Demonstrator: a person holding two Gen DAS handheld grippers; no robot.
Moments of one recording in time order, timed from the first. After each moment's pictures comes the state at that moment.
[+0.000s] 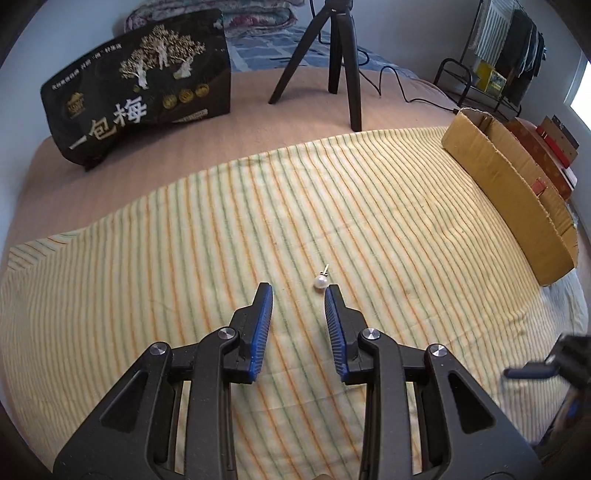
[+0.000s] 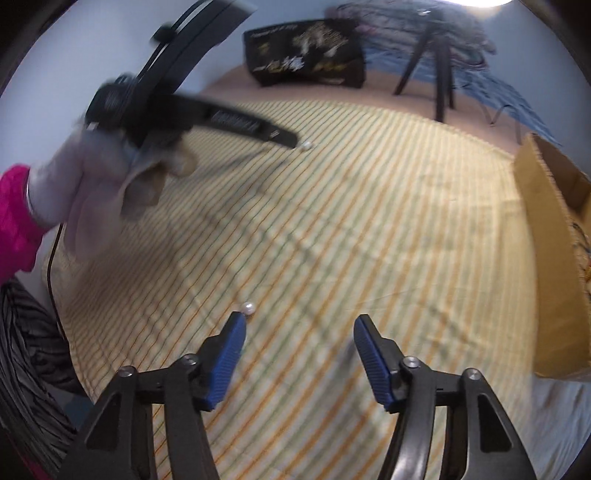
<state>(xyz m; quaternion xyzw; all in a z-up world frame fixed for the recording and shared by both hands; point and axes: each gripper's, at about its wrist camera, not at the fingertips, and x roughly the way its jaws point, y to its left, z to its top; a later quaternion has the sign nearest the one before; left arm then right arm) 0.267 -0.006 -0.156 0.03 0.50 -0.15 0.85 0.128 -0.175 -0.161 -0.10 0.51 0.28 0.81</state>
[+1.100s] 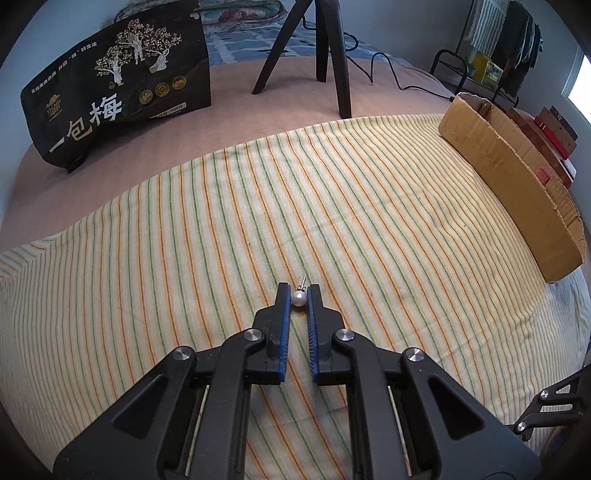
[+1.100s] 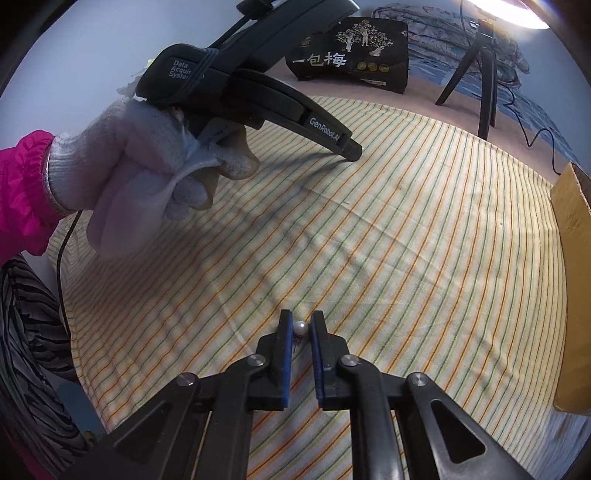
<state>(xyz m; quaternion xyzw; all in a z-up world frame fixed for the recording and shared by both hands) 0.271 -0.023 -0.171 0.04 0.50 -0.16 0.85 0.119 -0.146 -0.171 -0.13 0.49 0.33 0.80</state>
